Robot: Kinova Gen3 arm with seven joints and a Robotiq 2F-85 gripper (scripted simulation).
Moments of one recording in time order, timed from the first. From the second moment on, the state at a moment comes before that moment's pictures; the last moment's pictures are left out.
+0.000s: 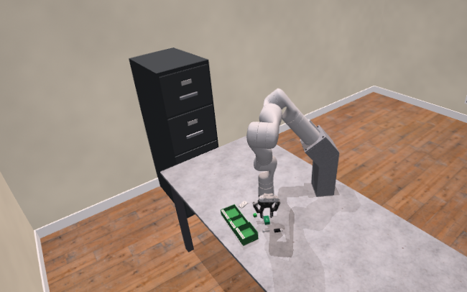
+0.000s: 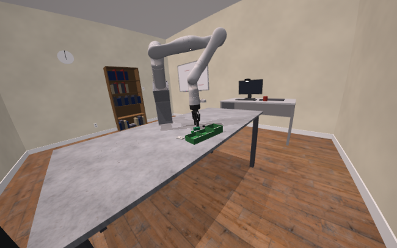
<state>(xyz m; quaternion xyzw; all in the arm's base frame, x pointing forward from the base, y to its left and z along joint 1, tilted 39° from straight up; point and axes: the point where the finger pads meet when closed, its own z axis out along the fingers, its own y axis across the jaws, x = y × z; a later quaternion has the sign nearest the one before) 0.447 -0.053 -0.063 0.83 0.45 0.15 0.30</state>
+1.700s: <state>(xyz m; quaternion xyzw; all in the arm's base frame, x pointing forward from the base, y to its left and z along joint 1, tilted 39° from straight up) 0.458 -0.067 -0.084 0.83 0.45 0.14 0.30</state>
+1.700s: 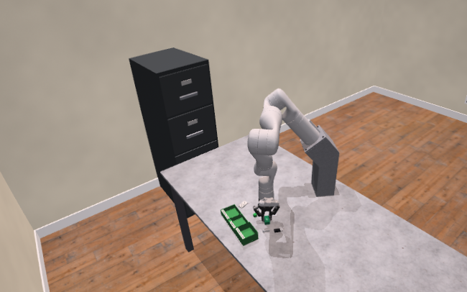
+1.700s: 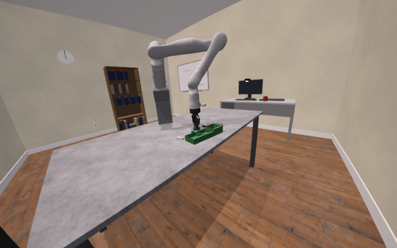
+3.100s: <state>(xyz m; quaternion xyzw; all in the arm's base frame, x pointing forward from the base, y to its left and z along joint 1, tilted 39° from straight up) 0.434 -0.056 -0.052 0.83 0.45 0.14 0.30</state>
